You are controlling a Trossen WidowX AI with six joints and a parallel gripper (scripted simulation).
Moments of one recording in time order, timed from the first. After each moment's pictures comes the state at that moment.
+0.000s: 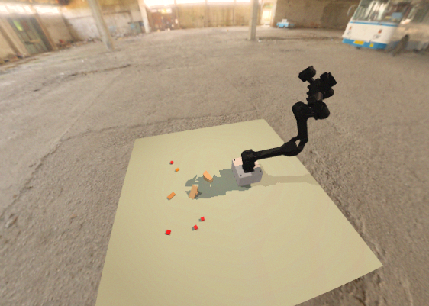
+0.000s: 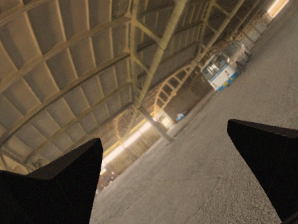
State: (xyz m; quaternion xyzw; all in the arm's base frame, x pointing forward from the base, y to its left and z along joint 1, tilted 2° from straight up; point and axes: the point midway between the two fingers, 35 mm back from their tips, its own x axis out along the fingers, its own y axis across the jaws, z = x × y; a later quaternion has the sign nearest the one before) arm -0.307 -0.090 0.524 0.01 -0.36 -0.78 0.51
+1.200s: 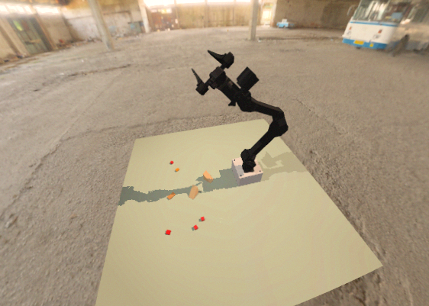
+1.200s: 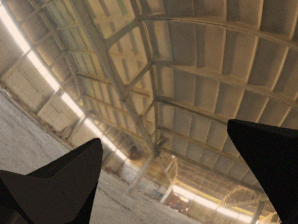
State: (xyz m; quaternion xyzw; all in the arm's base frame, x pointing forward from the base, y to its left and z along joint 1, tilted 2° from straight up) arm 0.202 -0.075 0.610 -0.45 -0.14 -0.42 0.78
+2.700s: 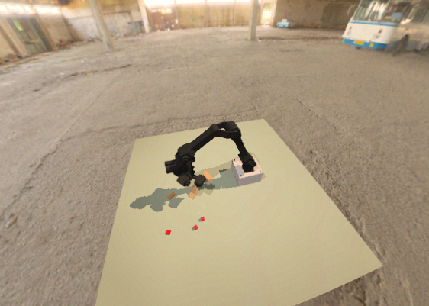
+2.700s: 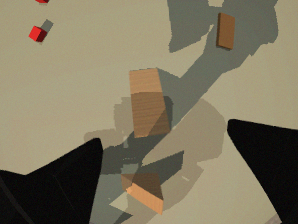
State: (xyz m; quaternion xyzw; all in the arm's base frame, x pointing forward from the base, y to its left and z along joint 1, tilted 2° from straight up) arm 0.367 0.065 0.066 -0.33 0.60 0.32 0.66
